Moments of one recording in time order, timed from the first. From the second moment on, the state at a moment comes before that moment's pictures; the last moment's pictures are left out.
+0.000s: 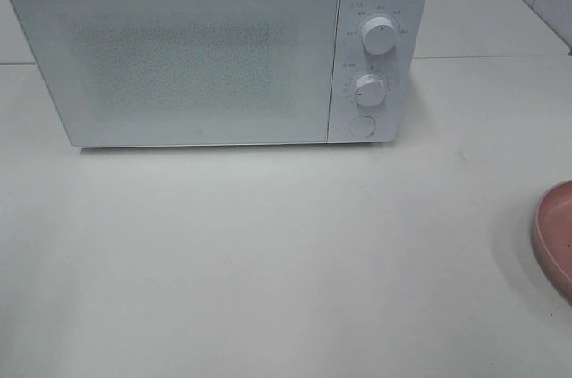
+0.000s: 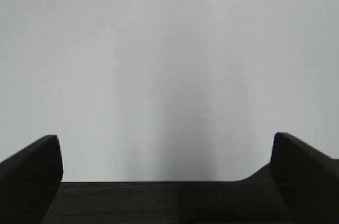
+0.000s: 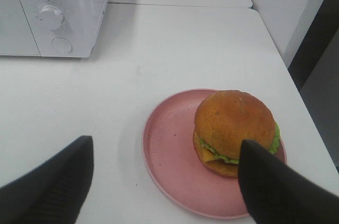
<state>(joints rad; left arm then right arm) -0.08 0.41 -0.52 0.01 1.09 -0.04 0.08 0.00 -0.50 -0.15 0.97 0.08</state>
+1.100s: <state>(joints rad) 0.01 -0.01 -0.52 0.01 1.09 -0.05 0.08 0.00 -0.50 -0.15 0.97 0.08</state>
